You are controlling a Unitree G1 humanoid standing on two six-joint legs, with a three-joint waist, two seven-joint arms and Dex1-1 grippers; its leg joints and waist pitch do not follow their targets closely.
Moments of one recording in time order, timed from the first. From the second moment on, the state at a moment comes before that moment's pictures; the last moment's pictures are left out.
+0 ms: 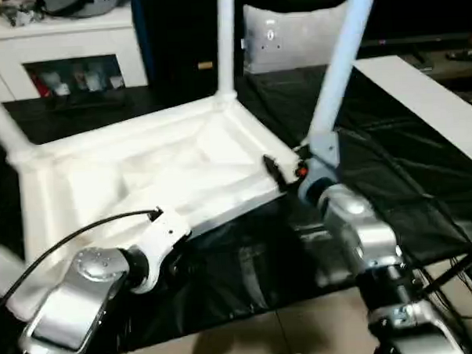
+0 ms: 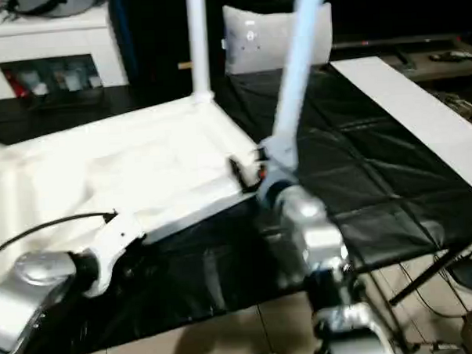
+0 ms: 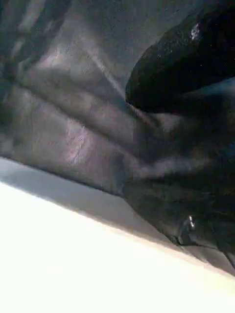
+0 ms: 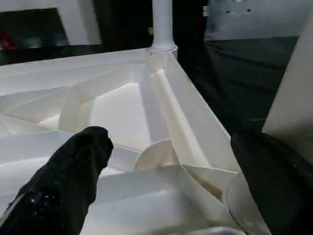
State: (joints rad) left arm -0.15 0.53 -0.22 -0.28 -0.02 0.84 -0.74; right arm -0.53 -0.11 -0.04 0.44 0.16 0.24 0.22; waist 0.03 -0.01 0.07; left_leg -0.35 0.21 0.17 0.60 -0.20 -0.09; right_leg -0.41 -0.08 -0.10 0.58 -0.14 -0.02
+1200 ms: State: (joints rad) left arm 0.22 0.19 0.12 -0.46 -0.06 0.54 -0.27; right arm -0.23 -0.26 0.02 0.13 0.27 0.26 0.50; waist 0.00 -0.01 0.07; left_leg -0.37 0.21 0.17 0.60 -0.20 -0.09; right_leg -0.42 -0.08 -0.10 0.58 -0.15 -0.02
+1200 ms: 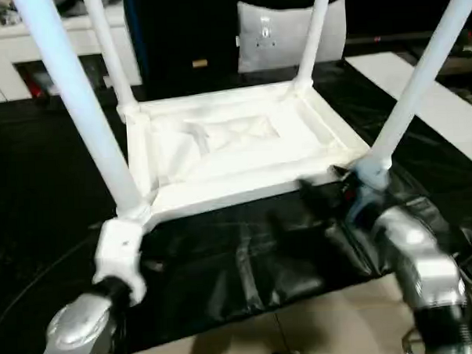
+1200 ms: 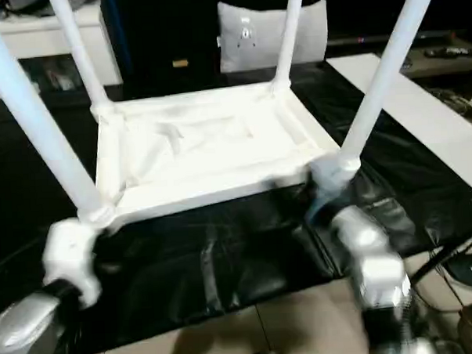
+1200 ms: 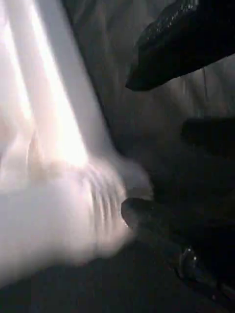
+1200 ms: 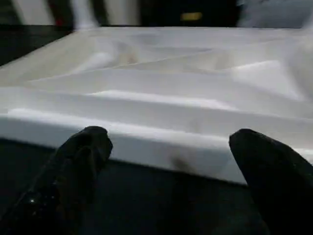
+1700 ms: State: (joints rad) left arm -0.08 0.23 0.17 -0.21 -0.12 0.43 -0.30; right arm -0.20 -0.23 0.11 0.10 0.23 0.40 0.46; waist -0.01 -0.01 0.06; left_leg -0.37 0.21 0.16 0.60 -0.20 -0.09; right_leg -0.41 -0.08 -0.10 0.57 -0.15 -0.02
